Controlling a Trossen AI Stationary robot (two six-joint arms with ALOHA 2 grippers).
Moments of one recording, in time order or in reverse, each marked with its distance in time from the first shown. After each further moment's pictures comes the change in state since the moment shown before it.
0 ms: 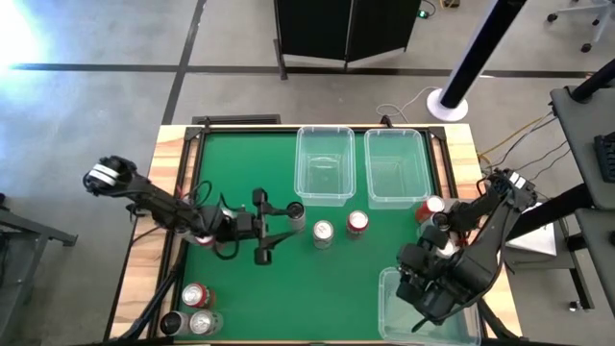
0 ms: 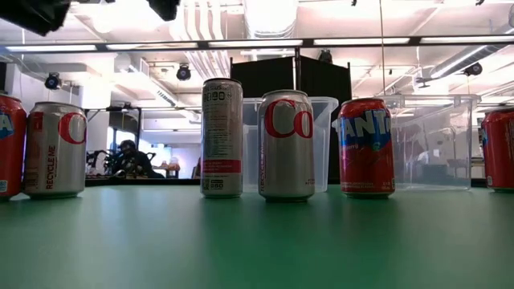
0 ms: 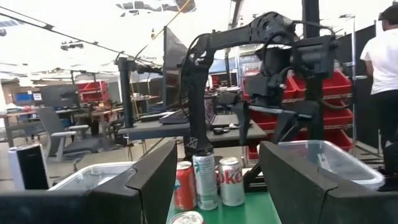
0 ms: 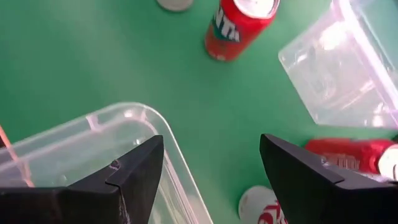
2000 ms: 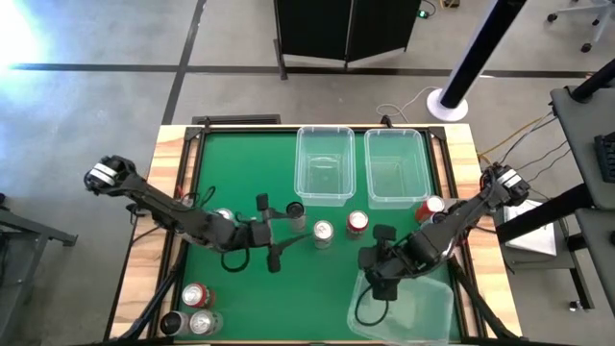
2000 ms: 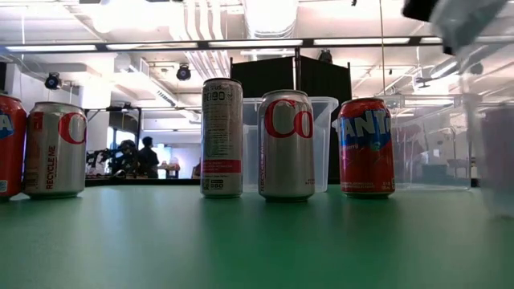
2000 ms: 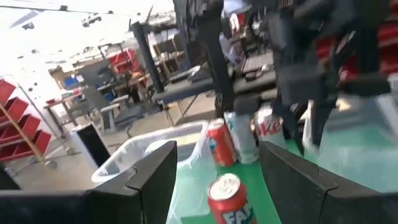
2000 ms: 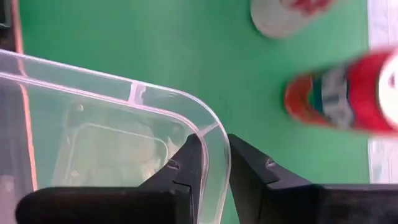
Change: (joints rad) left arm -0.099 -0.015 0.226 -0.464 -0.212 0.138; right arm -0.314 0.004 -0.203 0.558 -0.223 -0.778
